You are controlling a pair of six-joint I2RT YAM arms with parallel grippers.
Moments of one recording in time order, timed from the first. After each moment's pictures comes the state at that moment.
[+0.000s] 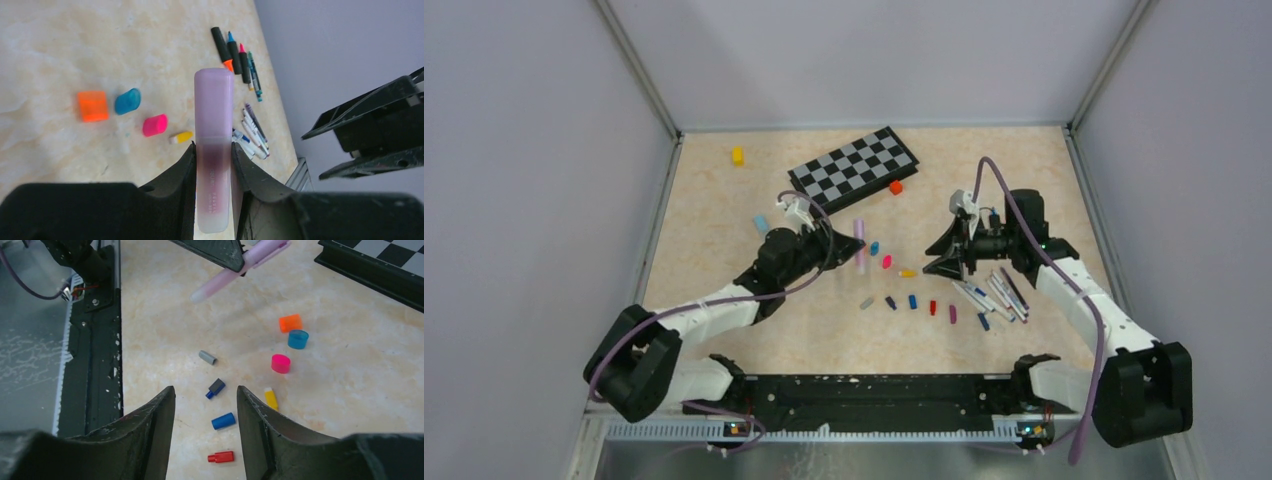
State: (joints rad) left arm -0.59 1.22 0.47 0.55 0.19 -0.90; right arm 0.20 1.12 0.78 -0.37 -1.12 -0.49
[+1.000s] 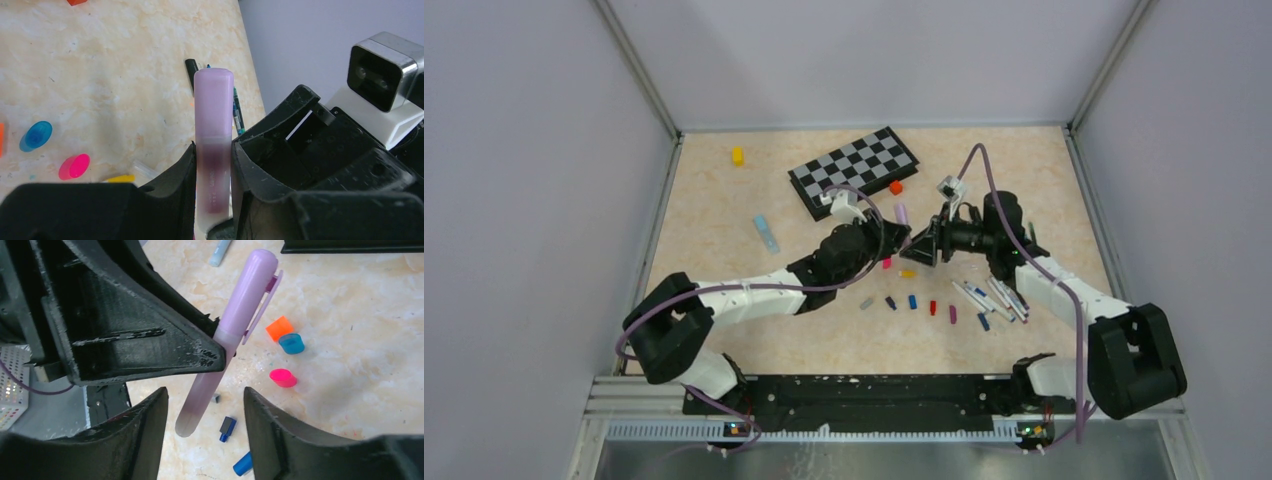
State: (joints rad) left arm -0.94 1.50 0.82 0.50 -0.32 -0.98; right arm 0.34 1.26 0.66 0.22 -0.86 0.25
